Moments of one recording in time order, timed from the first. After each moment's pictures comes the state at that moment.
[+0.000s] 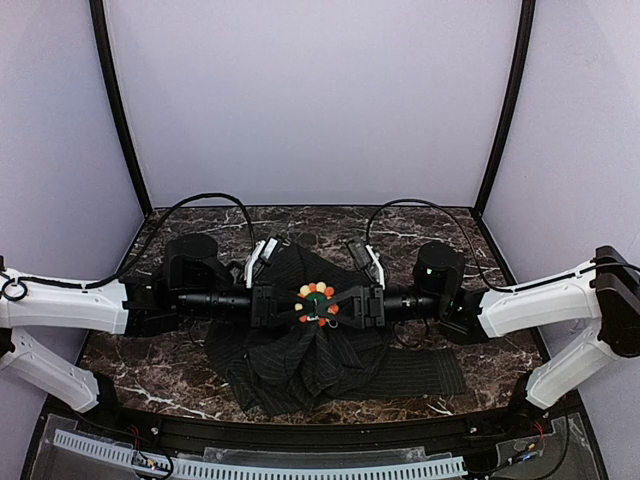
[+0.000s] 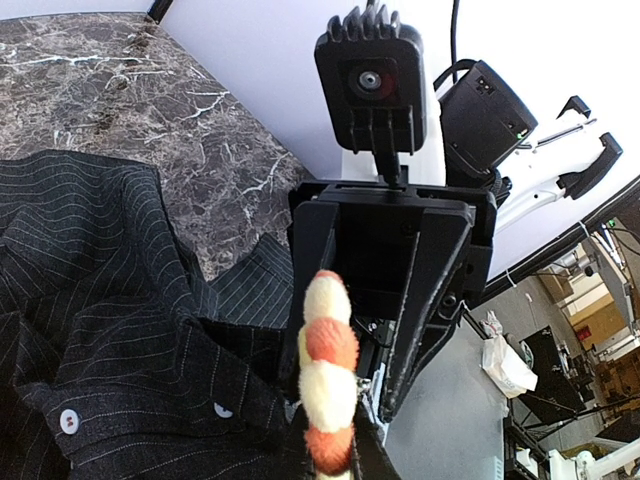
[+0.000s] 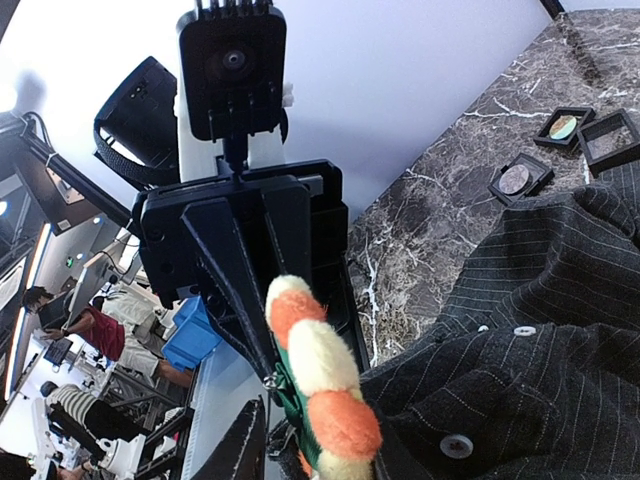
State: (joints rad) left arm -1.00 1.29 0.76 0.29 0.37 -0.64; right arm 0.94 1.43 0.63 0.75 -0.66 0.76
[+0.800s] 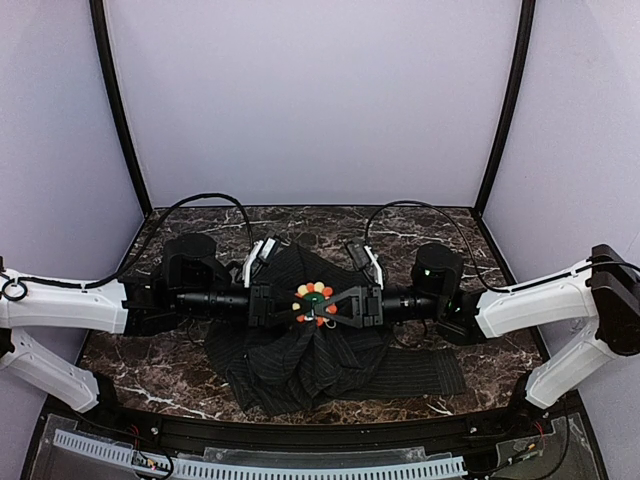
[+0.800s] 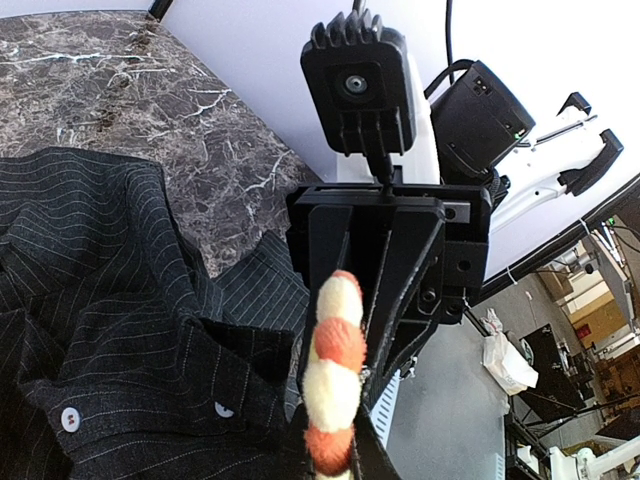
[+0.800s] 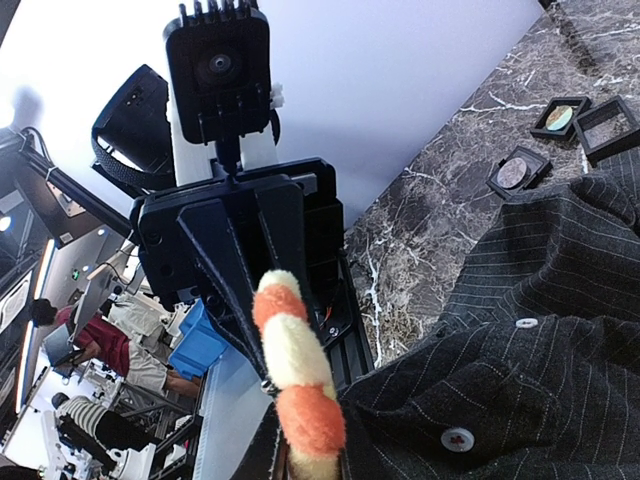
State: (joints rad) left arm -0.99 1.29 0.75 0.29 0.39 -0.64; right arm 0.94 1.45 0.63 0.77 -0.64 0.81
